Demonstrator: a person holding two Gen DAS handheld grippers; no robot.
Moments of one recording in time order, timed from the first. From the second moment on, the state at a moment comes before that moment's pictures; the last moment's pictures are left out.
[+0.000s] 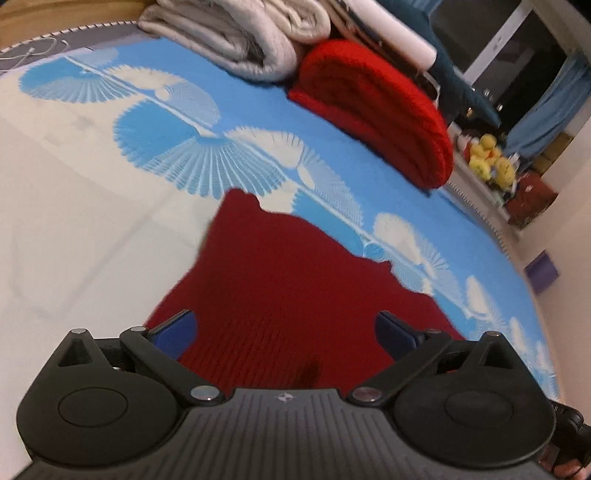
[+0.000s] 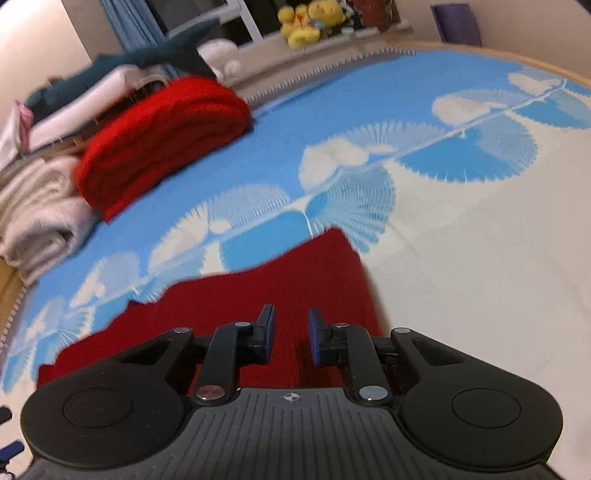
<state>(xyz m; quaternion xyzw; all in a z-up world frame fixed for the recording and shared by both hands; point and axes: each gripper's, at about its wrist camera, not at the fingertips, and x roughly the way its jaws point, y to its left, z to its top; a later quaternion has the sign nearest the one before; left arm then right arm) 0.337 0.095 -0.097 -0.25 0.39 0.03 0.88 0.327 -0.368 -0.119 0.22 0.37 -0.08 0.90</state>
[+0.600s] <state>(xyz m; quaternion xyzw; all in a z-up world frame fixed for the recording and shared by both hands) 0.378 0.135 -0.118 -0.25 0.47 0.18 0.83 0.332 -0.395 -0.135 0.30 0.40 -0.17 0.85</state>
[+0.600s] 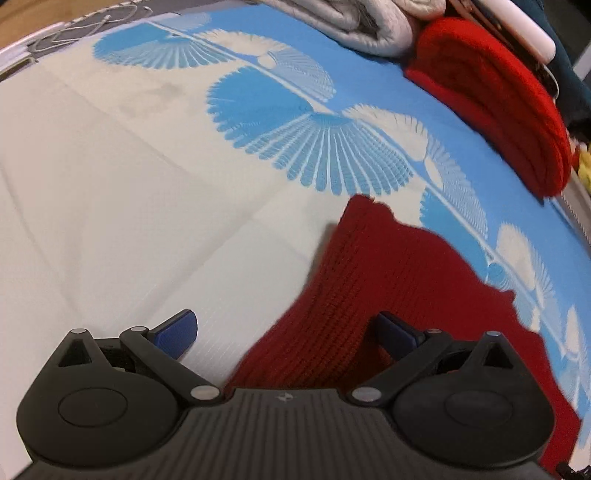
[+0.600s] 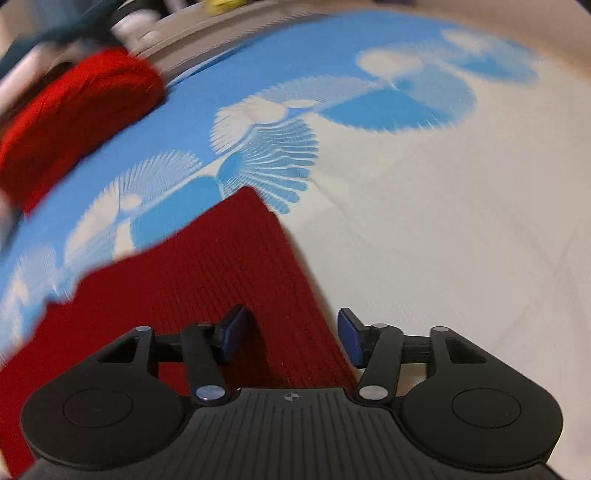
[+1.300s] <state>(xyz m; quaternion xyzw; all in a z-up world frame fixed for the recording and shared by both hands) 0.327 0.045 -0.072 -0.09 0.45 0.03 0.89 0.301 -0.418 -0.123 0.30 0.38 -0.15 0.86</state>
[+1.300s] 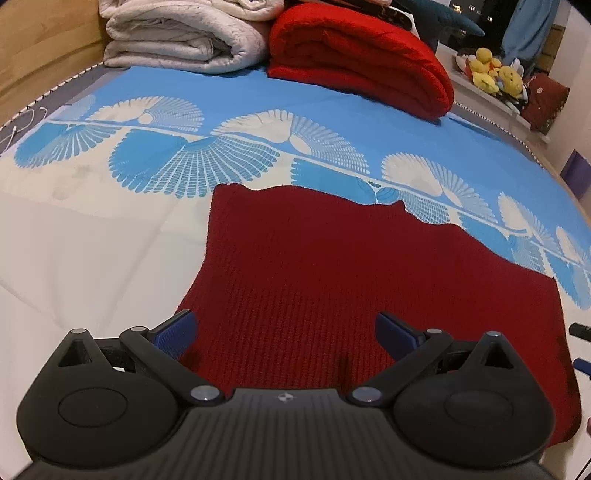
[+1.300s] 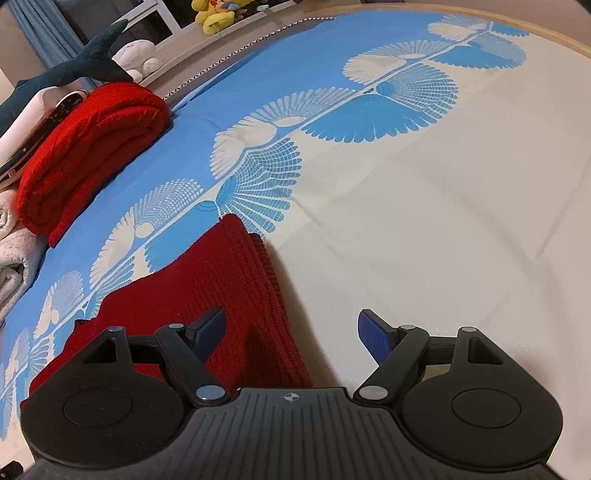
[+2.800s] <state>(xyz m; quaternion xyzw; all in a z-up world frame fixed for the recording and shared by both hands) 0.294 0.076 -0.078 -0.08 0.47 0.02 0.88 0.179 -0.356 -0.175 0.54 0.32 -0.11 0.77</state>
